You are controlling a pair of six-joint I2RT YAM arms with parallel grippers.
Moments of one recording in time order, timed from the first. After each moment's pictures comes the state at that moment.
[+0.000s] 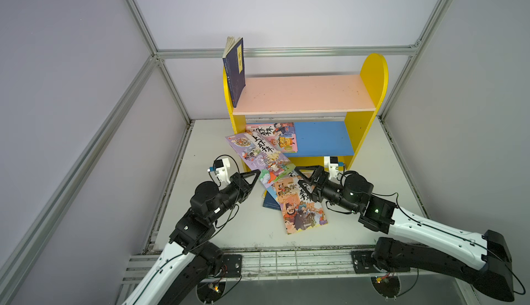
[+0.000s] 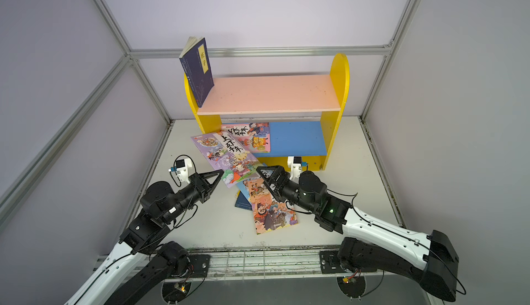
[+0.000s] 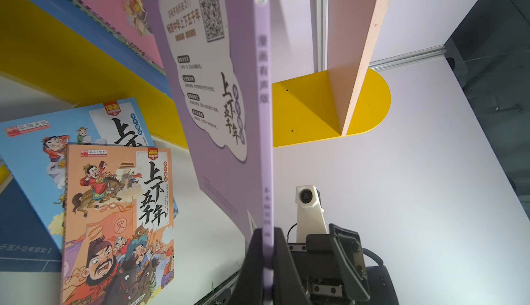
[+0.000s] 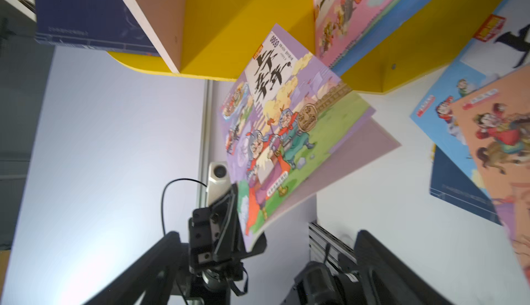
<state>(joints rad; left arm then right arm) -0.49 0.55 0.60 -0.16 0.21 -1.30 0.97 0.99 0.66 0.26 0.00 1.47</state>
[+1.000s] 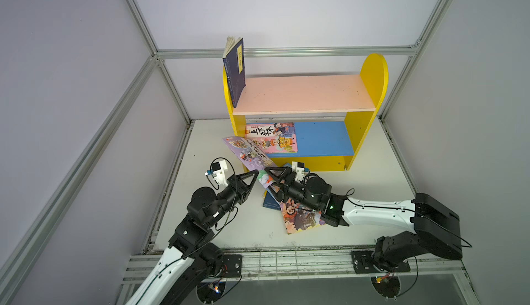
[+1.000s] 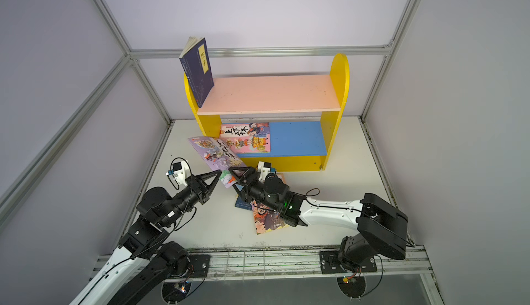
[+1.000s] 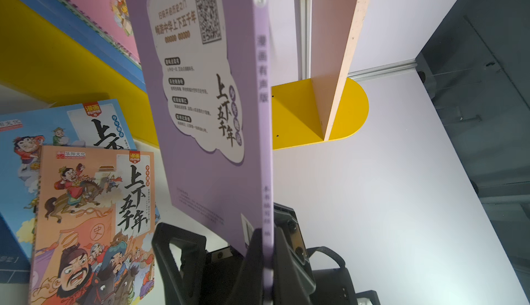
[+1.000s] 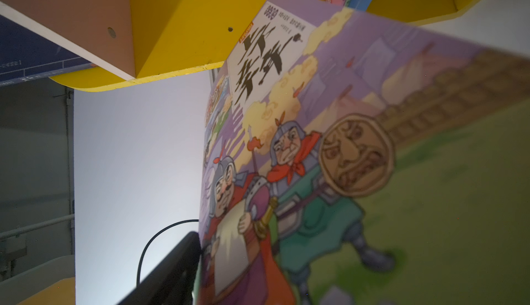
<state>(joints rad) -0.50 0.47 0.55 -0.11 0.19 -1.35 1.10 1.46 0.77 0.70 0.09 1.72</state>
